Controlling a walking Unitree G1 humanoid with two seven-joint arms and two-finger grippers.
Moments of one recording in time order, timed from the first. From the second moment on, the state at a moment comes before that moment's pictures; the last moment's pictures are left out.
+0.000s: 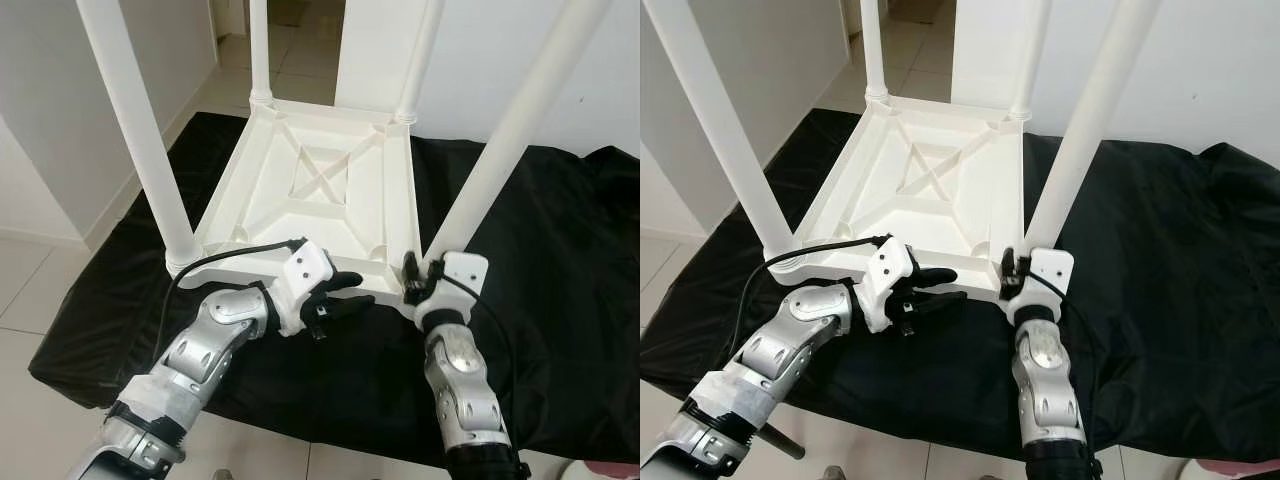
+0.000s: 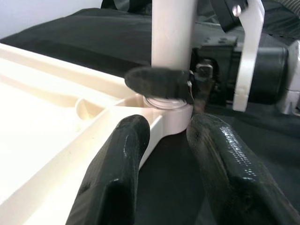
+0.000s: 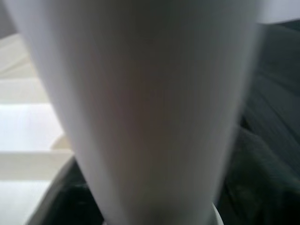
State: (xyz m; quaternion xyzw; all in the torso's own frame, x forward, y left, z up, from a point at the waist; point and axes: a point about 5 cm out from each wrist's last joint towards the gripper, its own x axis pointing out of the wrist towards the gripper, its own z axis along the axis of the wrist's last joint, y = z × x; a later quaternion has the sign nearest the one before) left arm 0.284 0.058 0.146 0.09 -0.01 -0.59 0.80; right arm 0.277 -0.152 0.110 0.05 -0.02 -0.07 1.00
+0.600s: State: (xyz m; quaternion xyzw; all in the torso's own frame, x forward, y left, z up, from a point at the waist) left arm 0.330 0.082 0.139 0.20 0.02 -0.54 0.81; right arm 0.222 -0.169 0.109 0.04 -0.07 0.01 1.00
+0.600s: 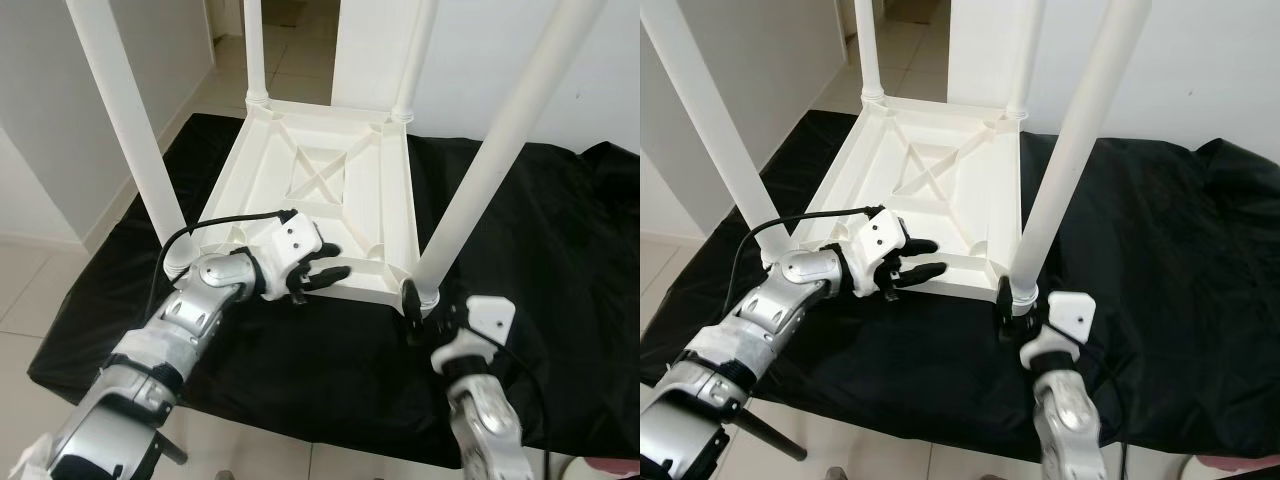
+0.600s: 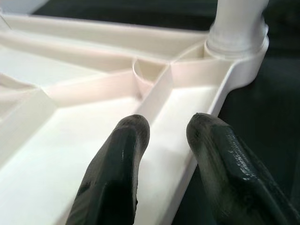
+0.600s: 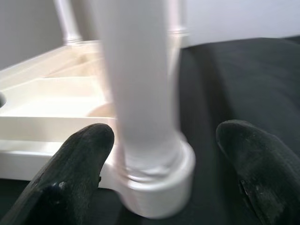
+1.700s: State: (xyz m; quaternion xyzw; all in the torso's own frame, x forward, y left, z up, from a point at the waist) left arm 0.340 0.101 0.114 0.30 0.09 -0.57 0.76; right arm 0.220 -0.183 0.120 0.01 -0.10 0.00 1.00
